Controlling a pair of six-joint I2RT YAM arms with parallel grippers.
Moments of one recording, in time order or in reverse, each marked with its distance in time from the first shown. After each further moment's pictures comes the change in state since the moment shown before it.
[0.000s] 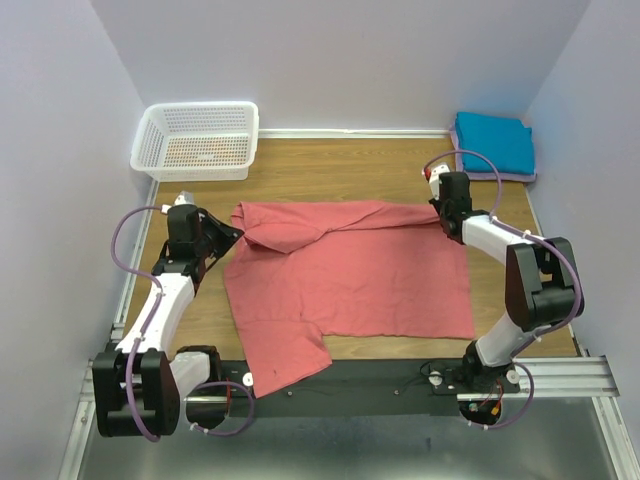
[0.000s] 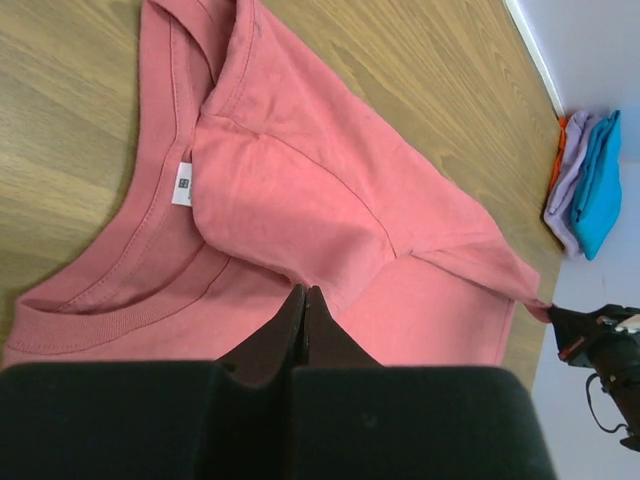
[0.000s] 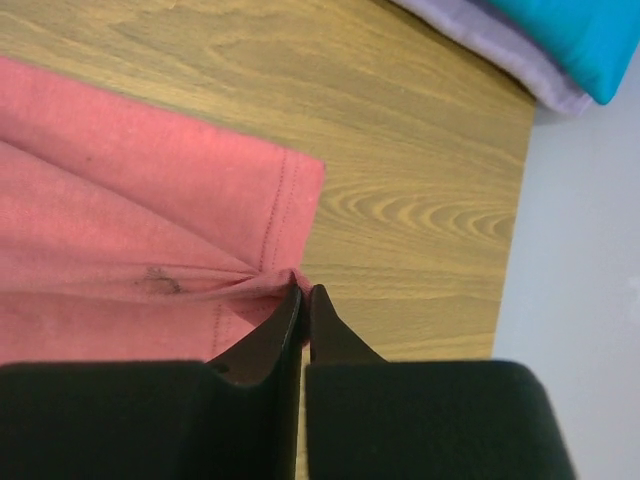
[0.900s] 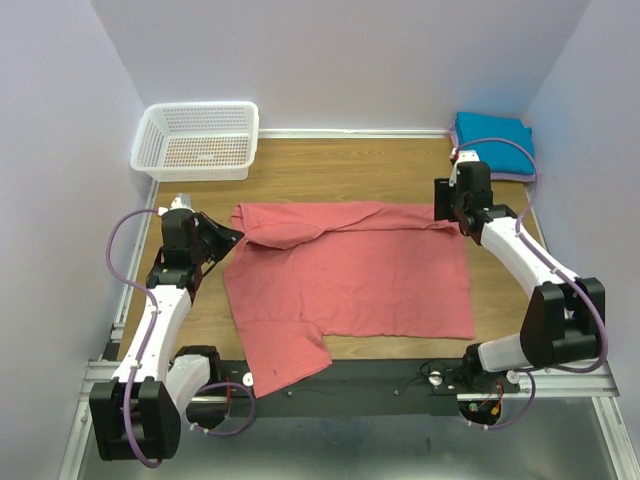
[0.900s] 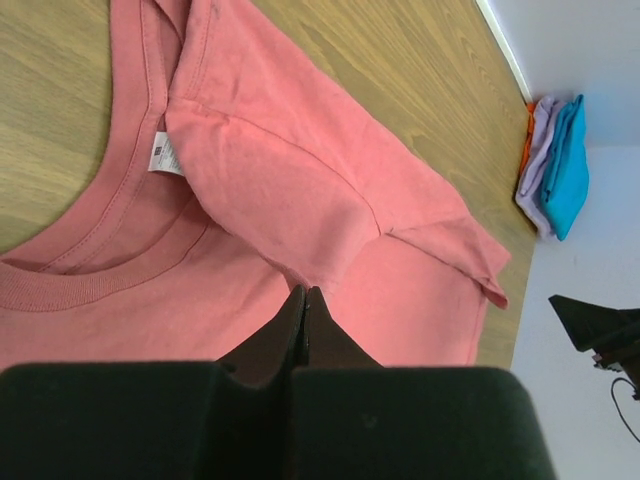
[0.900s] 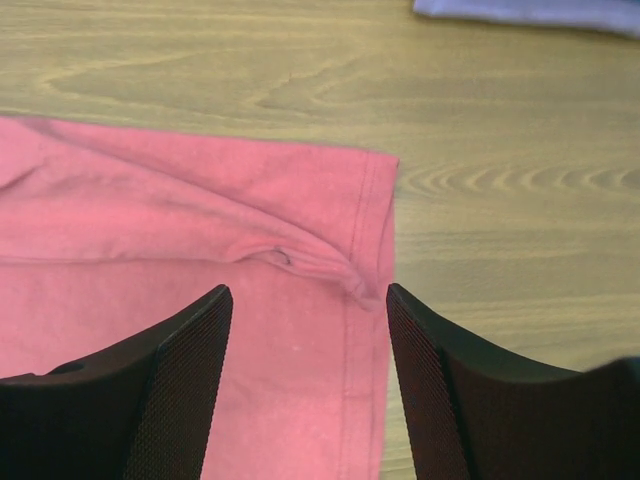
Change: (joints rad) left arm 0.000 -0.132 -0.016 -0.081 0.034 -0.016; right arm -0.005 -0.233 0.068 -0.255 -0.215 0.435
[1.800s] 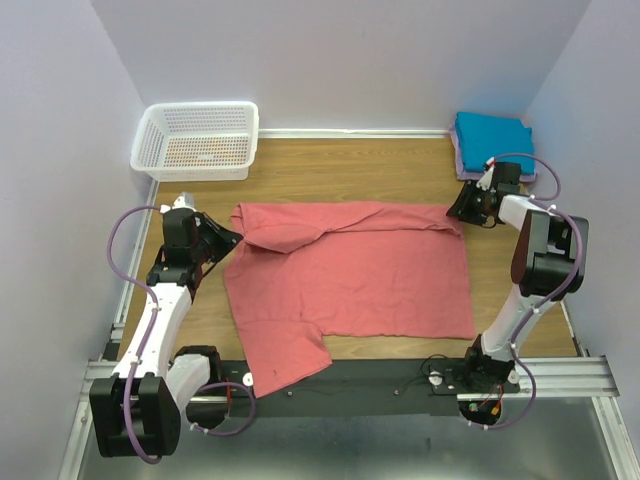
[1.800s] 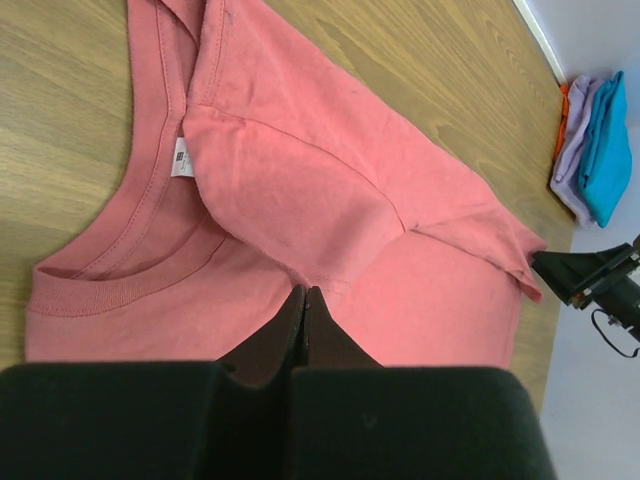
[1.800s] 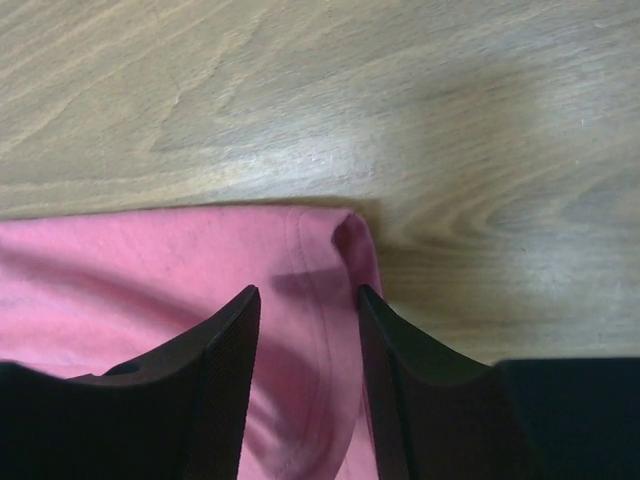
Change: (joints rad) left arm 0.000 0.015 0.017 -0.027 -0.008 0.089; right arm -0.356 0.465 0.160 0.072 -0.515 0.234
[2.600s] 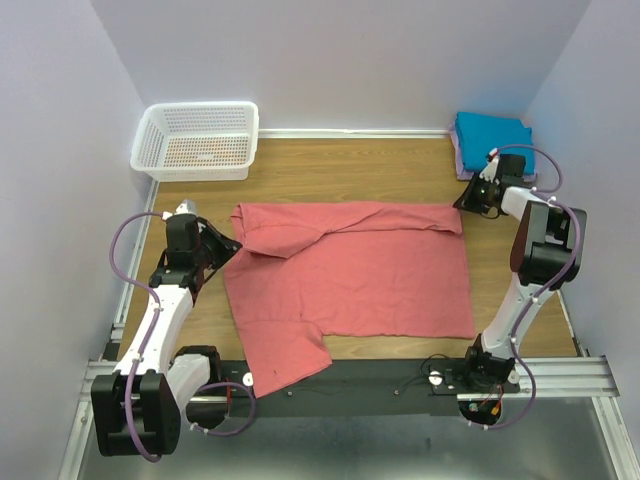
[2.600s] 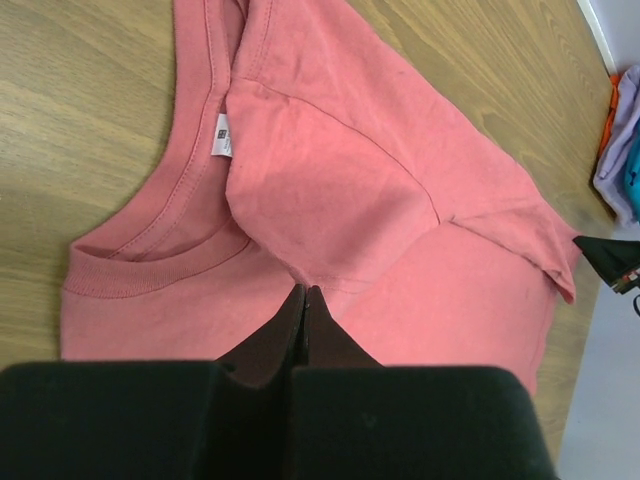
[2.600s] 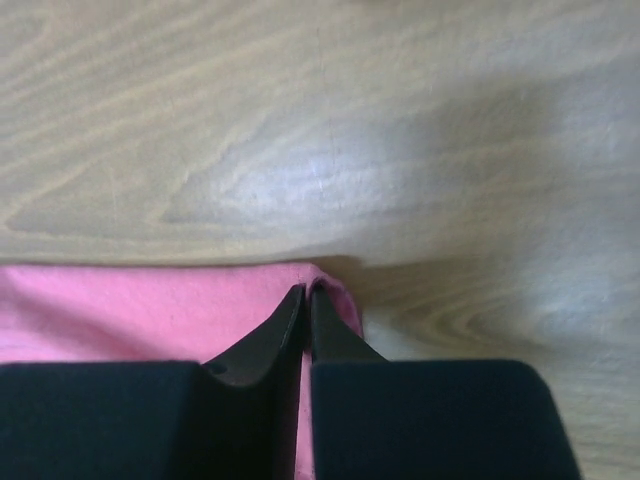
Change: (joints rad) left arm 0.000 0.008 -0.045 -0.009 -0.027 0.023; right arm -0.028 0.116 0.124 0.017 -0.068 -0.031
